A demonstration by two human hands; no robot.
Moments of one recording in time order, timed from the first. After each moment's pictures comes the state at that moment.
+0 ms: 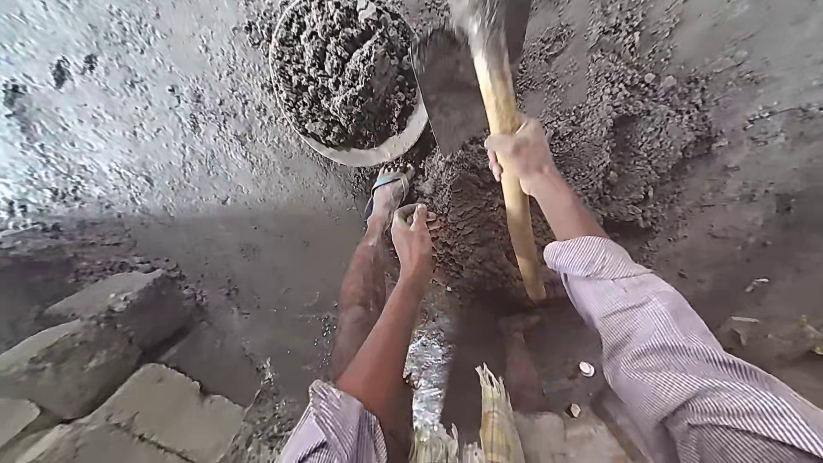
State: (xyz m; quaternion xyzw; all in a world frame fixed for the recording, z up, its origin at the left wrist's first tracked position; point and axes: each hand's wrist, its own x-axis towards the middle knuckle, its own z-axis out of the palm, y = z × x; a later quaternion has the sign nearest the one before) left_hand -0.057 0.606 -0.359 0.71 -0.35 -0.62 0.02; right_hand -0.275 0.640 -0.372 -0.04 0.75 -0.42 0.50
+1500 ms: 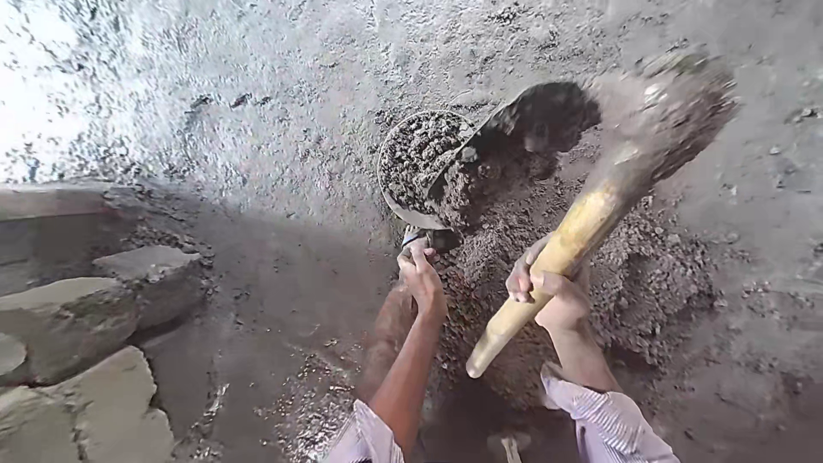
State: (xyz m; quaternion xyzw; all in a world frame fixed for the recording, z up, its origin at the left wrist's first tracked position) left_hand -0.044 0.519 -0.347 0.77 -0.24 -0.54 0.26; right_hand -0.196 0.582 -0.266 -0.12 0.46 -0.72 0.51
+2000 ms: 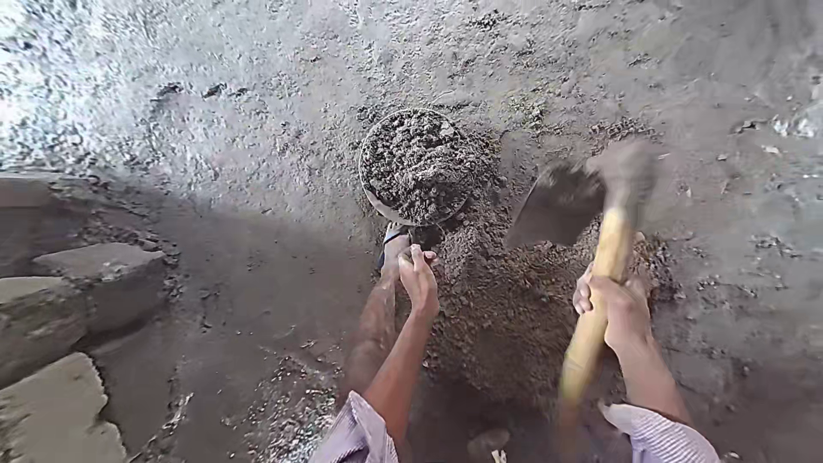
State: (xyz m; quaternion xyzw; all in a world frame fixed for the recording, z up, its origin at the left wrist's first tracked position) left_hand -0.060 0.549 -0.346 0.74 -0.23 -0.58 0.22; right_hand -0.290 0.688 -0.250 -0.02 0.77 -0.48 0.42
